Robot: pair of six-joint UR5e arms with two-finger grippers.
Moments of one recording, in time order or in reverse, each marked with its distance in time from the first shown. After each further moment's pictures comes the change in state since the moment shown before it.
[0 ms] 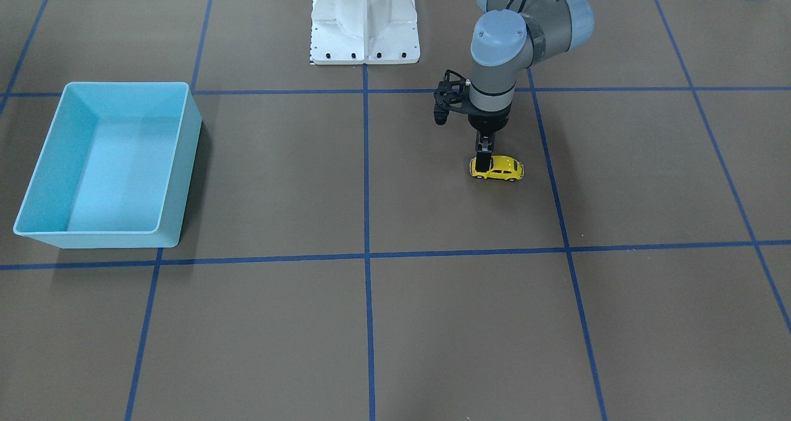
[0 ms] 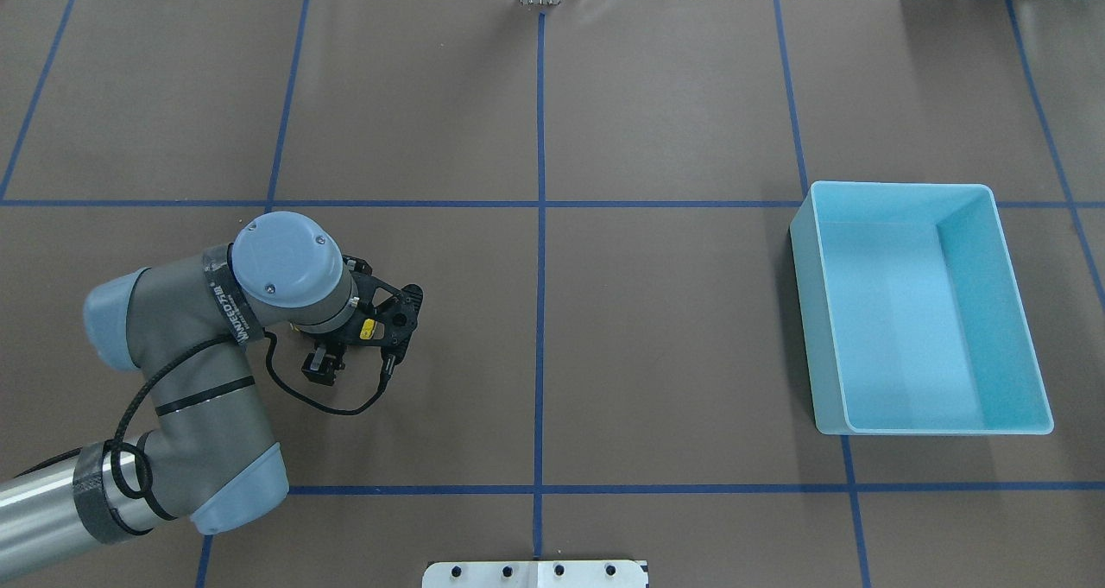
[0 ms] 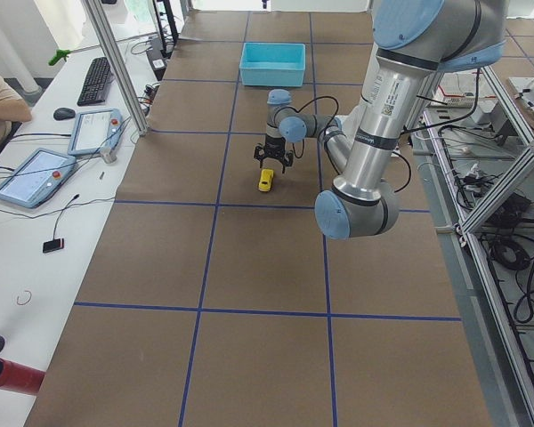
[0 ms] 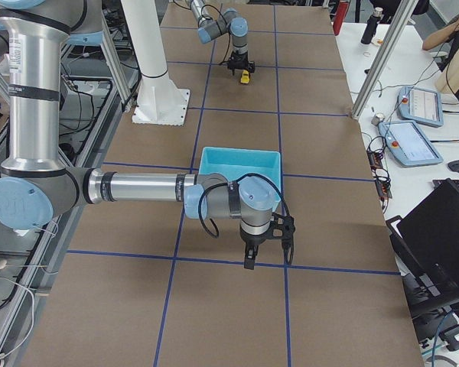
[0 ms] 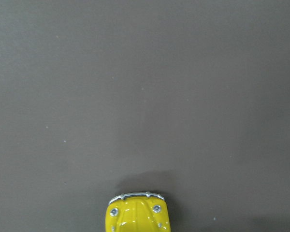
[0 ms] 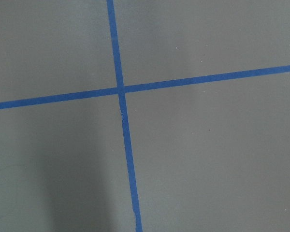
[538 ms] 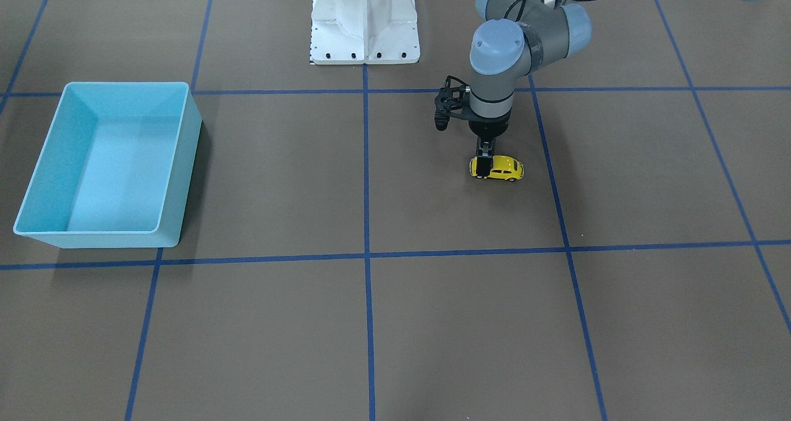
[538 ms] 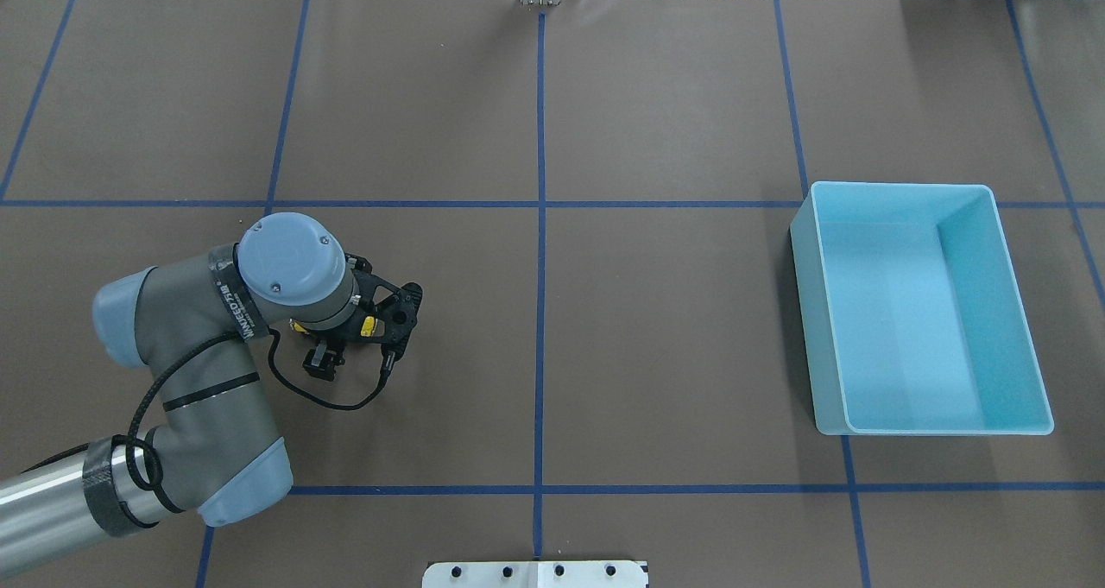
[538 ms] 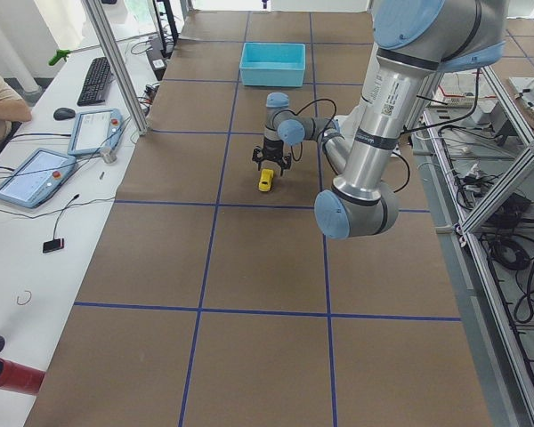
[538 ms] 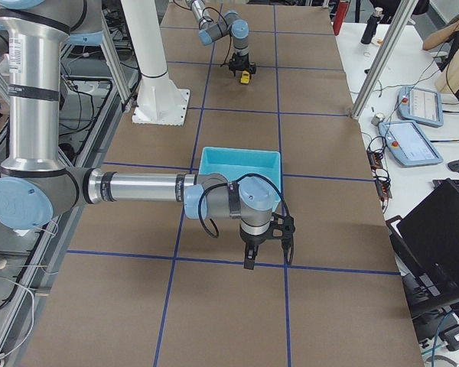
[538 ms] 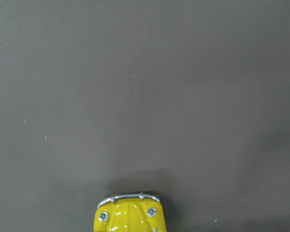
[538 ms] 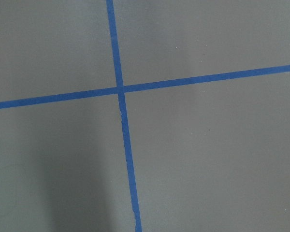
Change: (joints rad) left arm -0.008 -0.005 0.029 -0.028 0.013 0.004; right arm 0.000 0.000 -0.001 0.000 0.000 -0.002
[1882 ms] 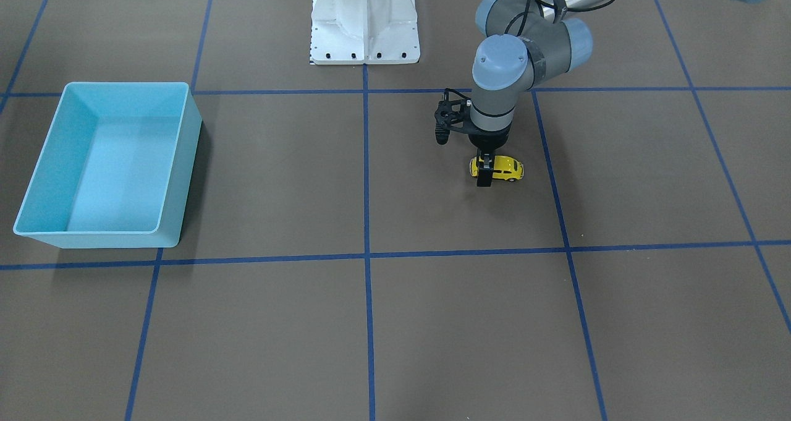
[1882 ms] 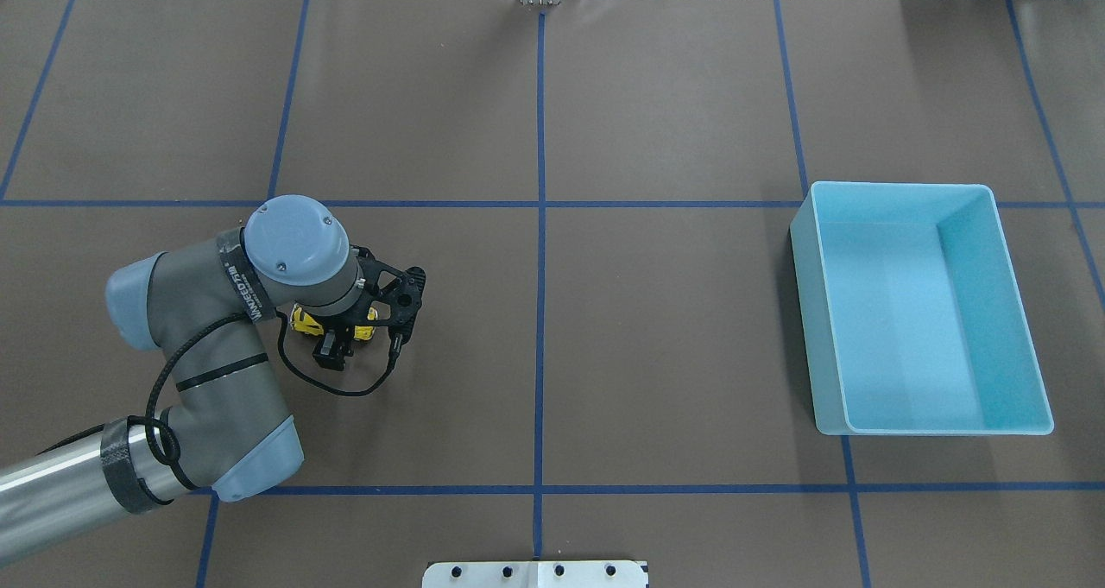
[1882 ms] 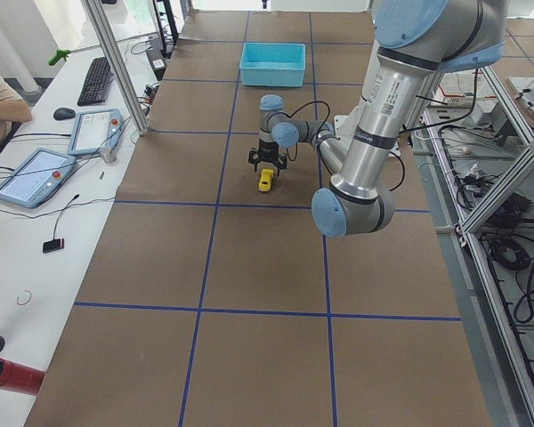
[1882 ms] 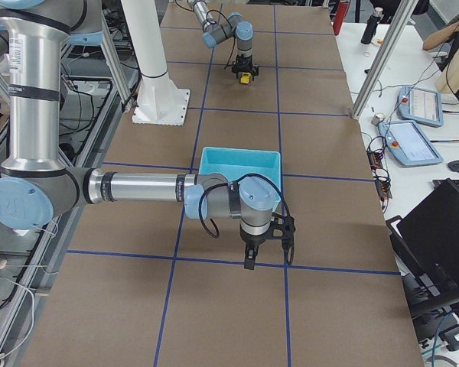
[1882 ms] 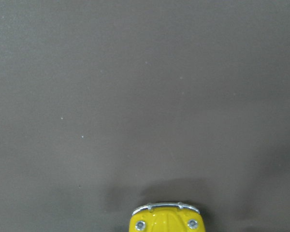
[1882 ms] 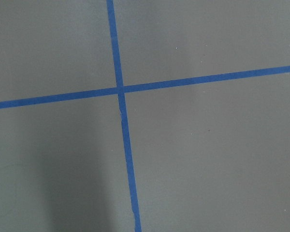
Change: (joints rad) left arm -0.022 -0.023 0.058 -0.037 -0.050 -0.022; right arm 0.000 0.001 -0.001 -0.002 -0.001 -0.002
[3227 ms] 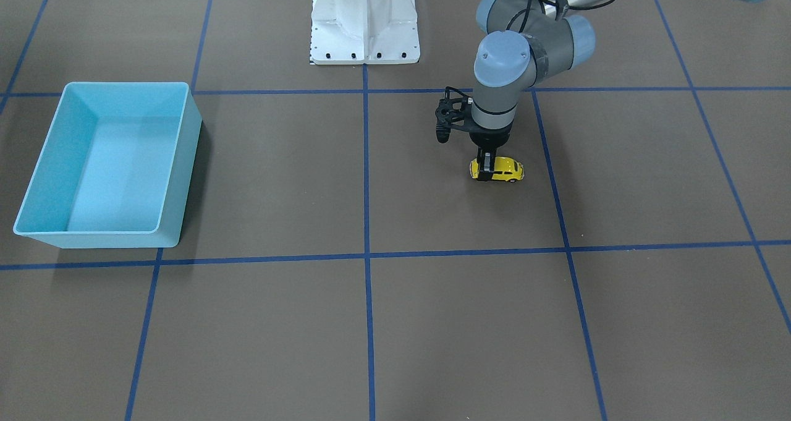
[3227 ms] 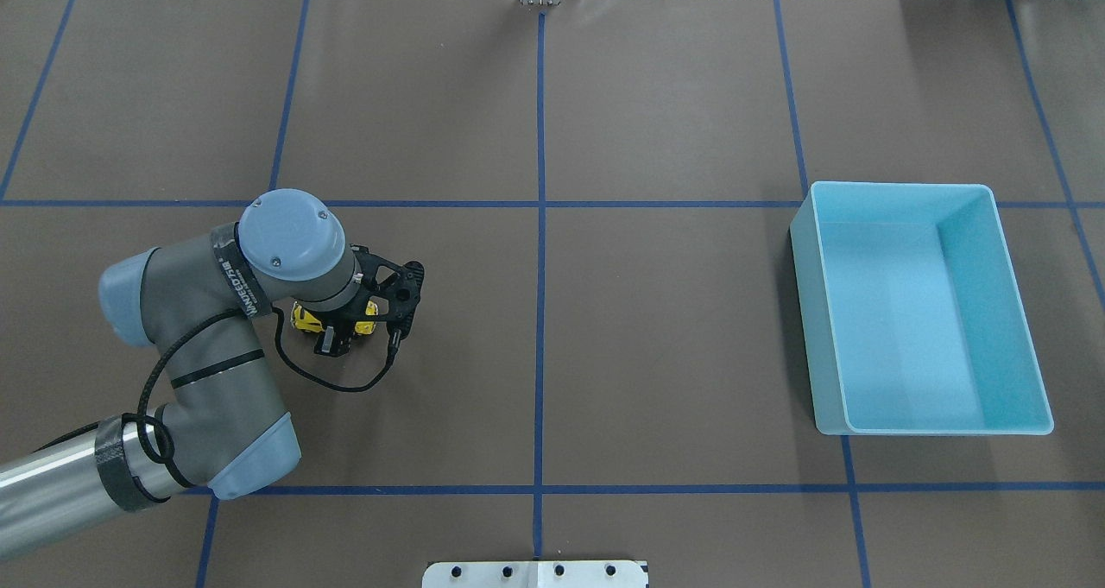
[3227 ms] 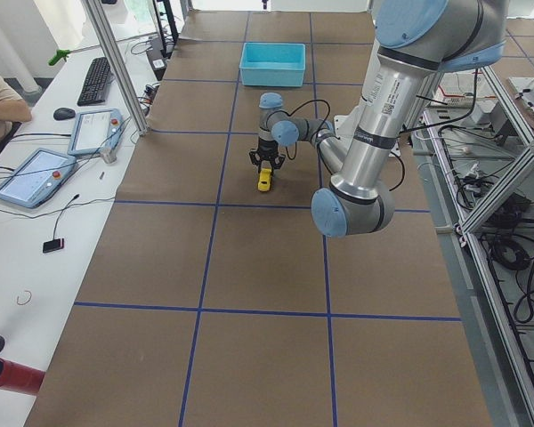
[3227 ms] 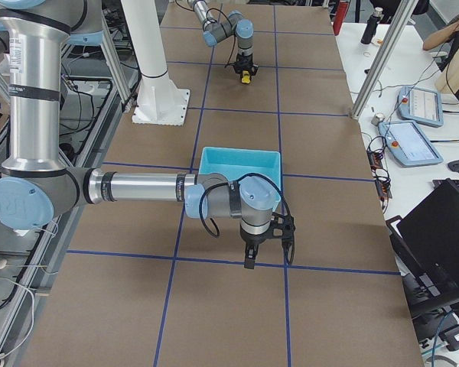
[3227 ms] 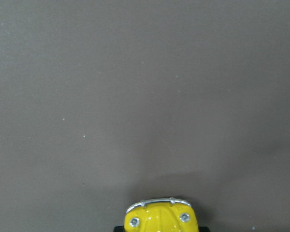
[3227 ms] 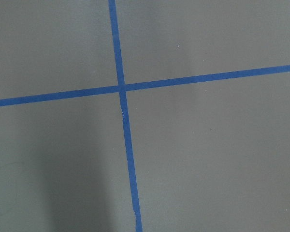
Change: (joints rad) left arm -0.010 0.002 -0.022 0.007 0.001 -0.026; right arm -0.006 0.000 0.001 -0.001 0.001 -0.005
